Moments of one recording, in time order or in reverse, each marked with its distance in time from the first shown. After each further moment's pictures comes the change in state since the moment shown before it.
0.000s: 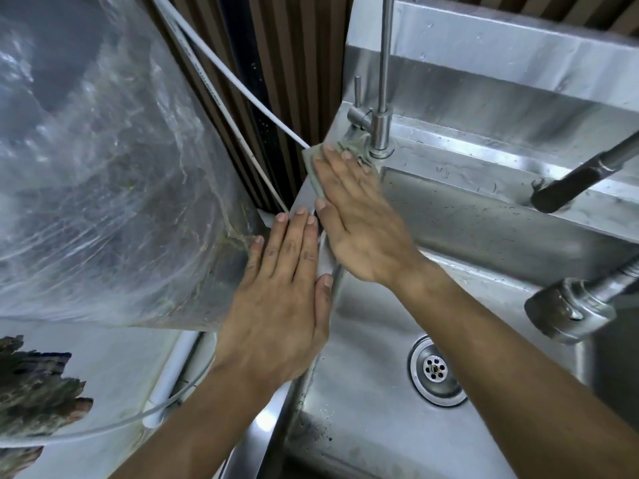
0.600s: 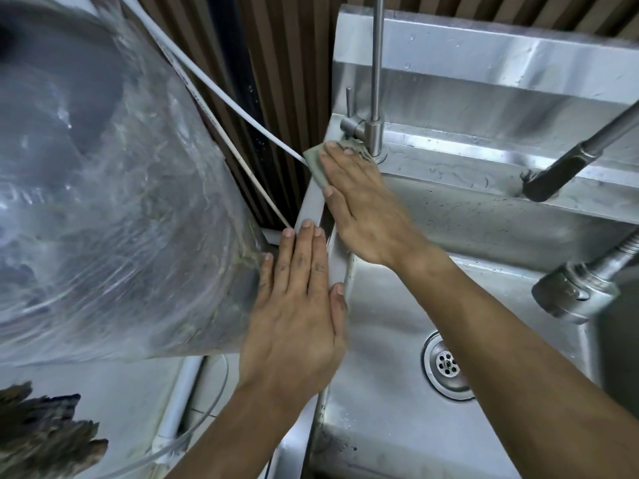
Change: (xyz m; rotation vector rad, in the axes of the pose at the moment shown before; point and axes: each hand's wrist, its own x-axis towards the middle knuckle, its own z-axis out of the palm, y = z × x) left_hand 0.000 -0.003 0.002 -0.041 -0.004 0.011; right_hand 0.019 0.002 -0.009 -0.008 0.090 0.047
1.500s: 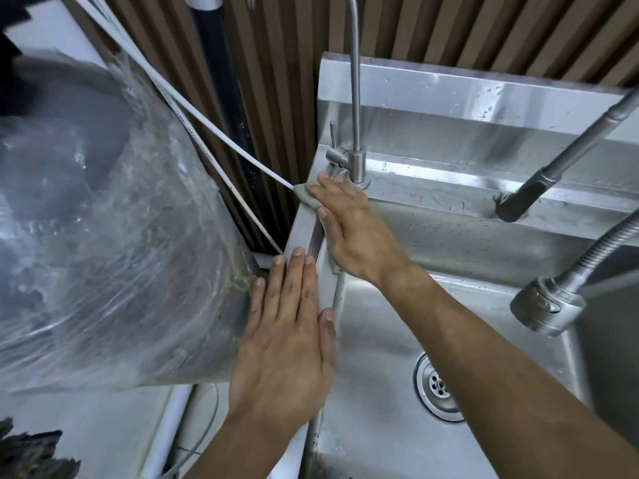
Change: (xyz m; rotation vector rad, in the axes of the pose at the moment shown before) left_hand -0.006 -0.002 0.001 0.038 -0.001 0.014; right_hand 0.000 0.007 0.009 0.145 0.126 0.043
